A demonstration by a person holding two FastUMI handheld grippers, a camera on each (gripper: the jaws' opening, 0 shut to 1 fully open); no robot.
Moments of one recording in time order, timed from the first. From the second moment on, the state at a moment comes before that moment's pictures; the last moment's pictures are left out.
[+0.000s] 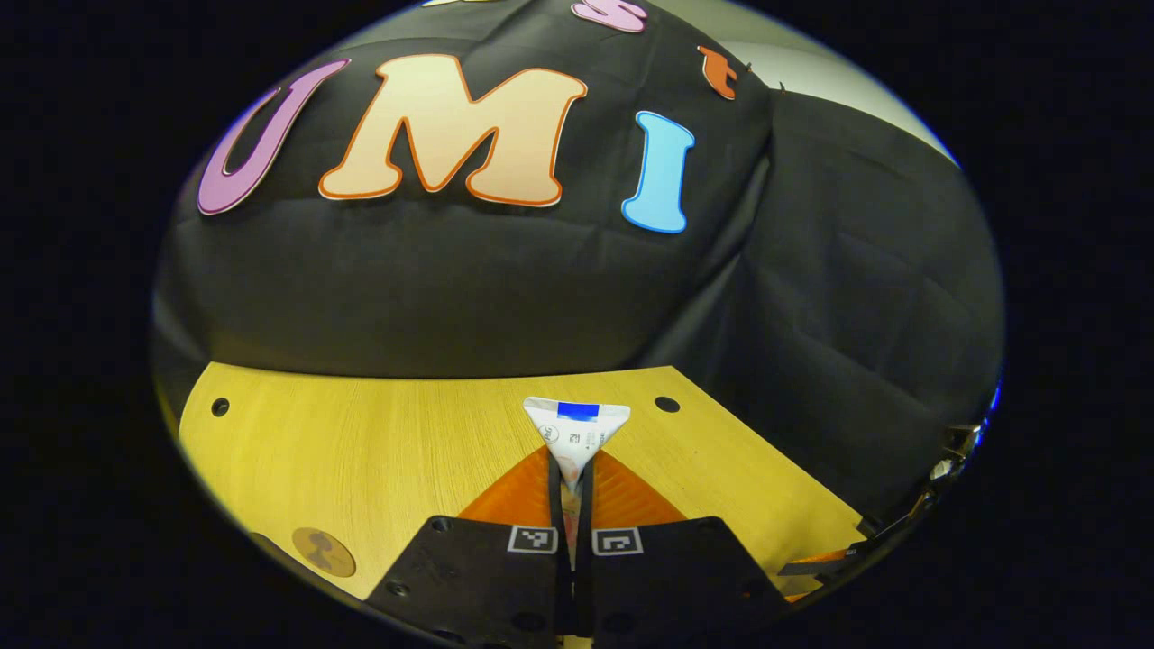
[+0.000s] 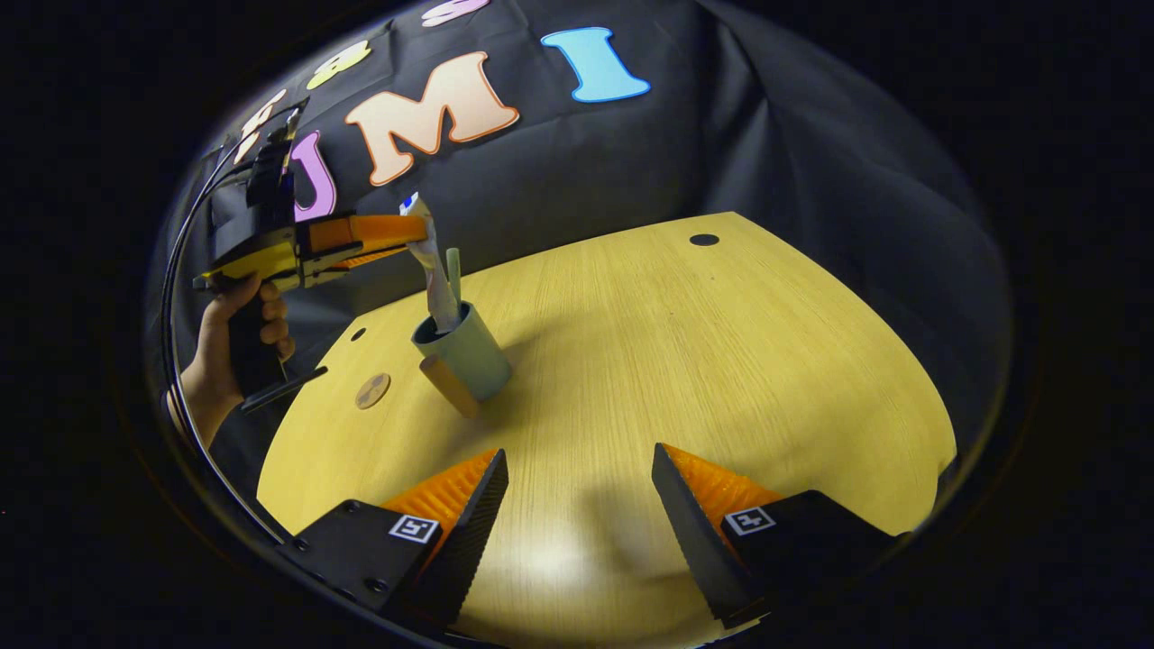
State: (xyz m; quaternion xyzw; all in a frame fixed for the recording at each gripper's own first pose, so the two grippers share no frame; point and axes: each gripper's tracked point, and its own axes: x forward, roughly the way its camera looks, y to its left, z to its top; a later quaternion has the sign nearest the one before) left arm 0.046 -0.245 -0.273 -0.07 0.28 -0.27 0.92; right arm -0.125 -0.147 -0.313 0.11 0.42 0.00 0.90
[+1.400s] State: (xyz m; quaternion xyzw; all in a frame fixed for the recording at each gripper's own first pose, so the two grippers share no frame) left arm -0.024 -0.110 -0.261 -0.01 0.27 -0.17 0.95; right arm -0.021 -0.029 -0.304 0.06 0.52 0.11 0.85
